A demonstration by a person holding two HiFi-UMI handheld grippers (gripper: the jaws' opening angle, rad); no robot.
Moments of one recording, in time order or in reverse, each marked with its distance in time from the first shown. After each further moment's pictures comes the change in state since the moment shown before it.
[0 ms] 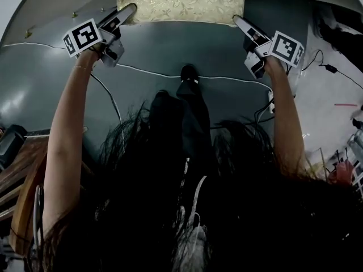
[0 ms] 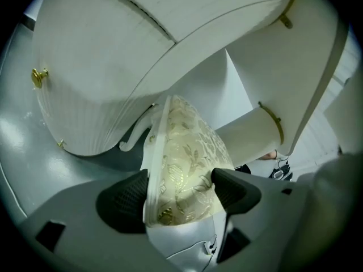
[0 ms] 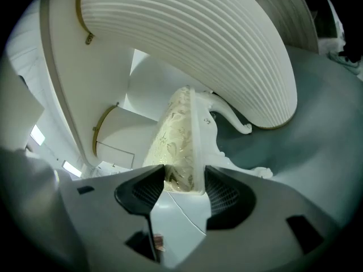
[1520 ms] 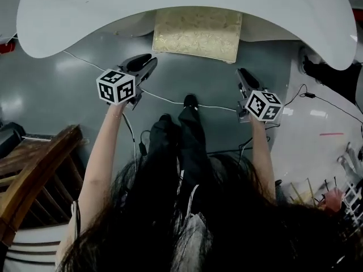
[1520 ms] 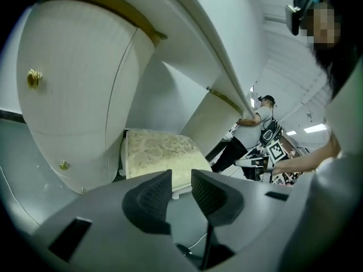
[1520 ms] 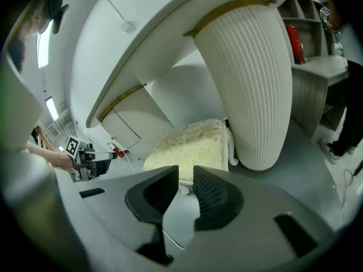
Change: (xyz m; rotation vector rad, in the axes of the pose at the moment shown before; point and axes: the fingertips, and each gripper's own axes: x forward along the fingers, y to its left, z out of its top) left arm -0.103 -0.108 -0.022 0.485 0.007 0.008; right arm -0.076 0.098 -0.015 -0.486 -0.097 -0.334
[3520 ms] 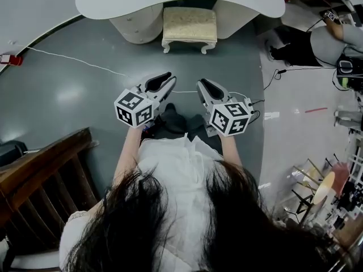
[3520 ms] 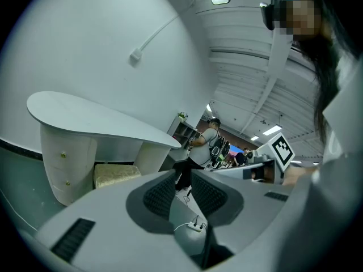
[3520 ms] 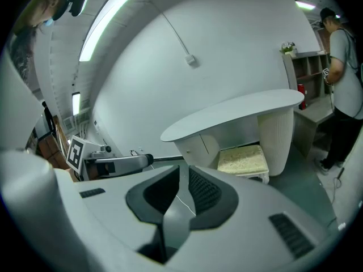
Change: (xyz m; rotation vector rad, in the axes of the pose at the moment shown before) left arm -0.184 -0.225 0.032 0.156 -0.203 -0.291; right arm -0.177 0.301 0.000 -0.095 -0.170 0.002
